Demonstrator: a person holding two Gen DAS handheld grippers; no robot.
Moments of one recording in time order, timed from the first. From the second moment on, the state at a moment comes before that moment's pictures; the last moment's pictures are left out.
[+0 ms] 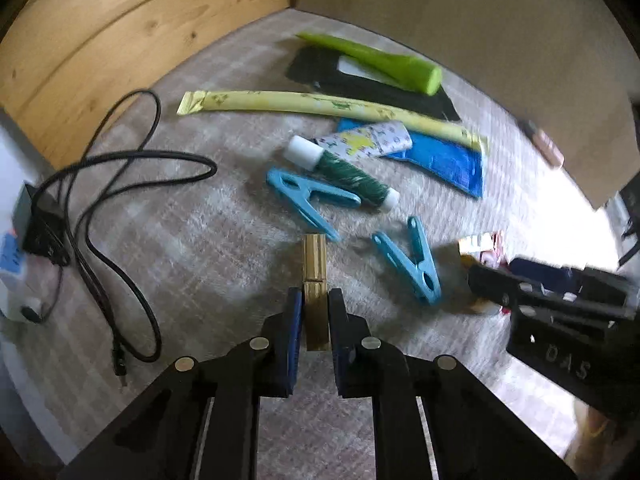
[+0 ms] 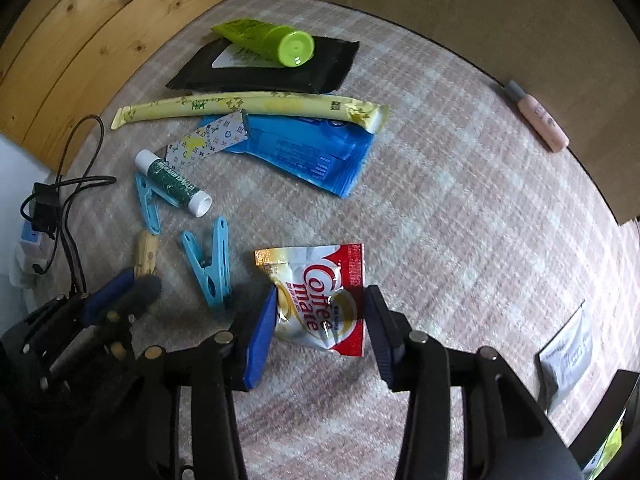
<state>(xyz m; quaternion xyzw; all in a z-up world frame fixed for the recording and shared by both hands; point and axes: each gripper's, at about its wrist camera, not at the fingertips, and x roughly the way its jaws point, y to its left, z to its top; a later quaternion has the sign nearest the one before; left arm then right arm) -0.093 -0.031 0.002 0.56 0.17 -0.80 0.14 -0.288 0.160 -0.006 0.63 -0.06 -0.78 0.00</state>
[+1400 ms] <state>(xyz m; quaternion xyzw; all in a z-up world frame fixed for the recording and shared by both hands) -0.082 0.009 0.084 0.53 0.16 -0.83 0.04 -0.209 0.207 0.063 0.58 -0.11 -0.80 0.01</state>
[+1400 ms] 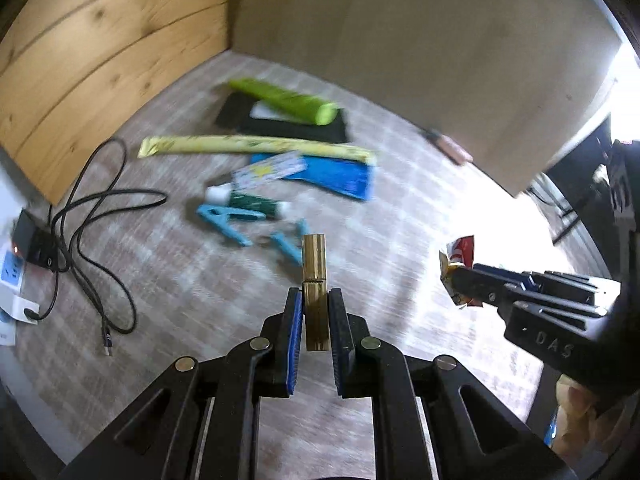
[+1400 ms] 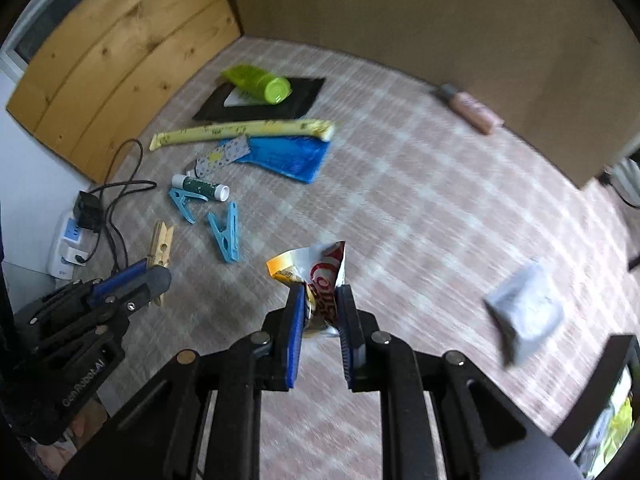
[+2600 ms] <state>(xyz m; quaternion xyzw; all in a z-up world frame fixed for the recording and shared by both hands) -0.052 0.373 0.146 0.50 -0.08 -0.81 -0.30 0.096 0.437 0.125 0.49 -0.21 -0.80 -0.26</state>
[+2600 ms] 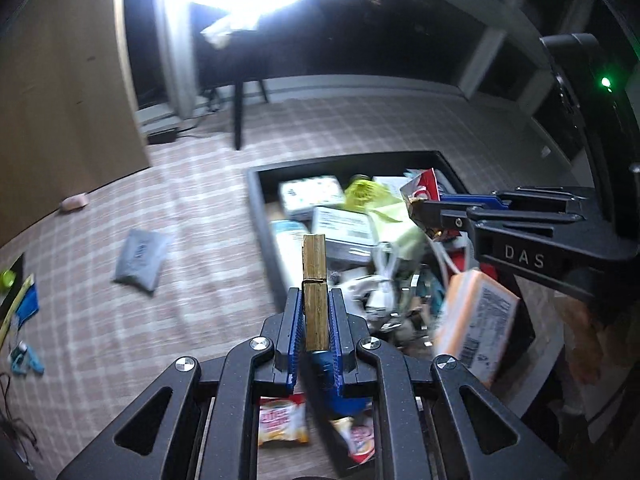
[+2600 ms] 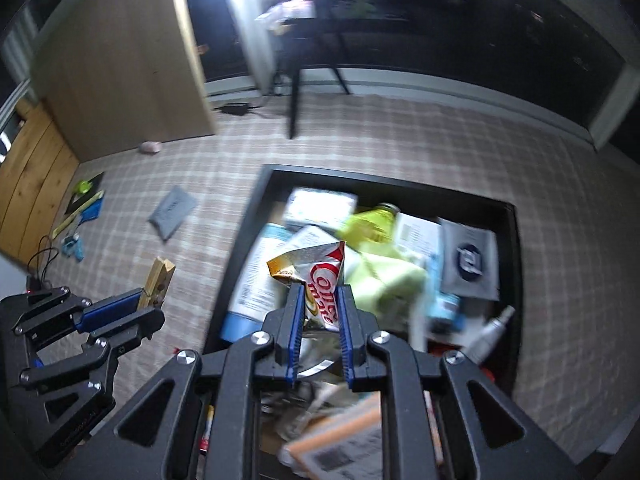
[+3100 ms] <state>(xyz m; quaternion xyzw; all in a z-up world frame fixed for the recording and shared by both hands) -0.044 0.427 0.142 0.52 -0.09 -0.77 -0.35 0.138 0.468 0.112 0.49 -0.26 -0.77 -0.30</state>
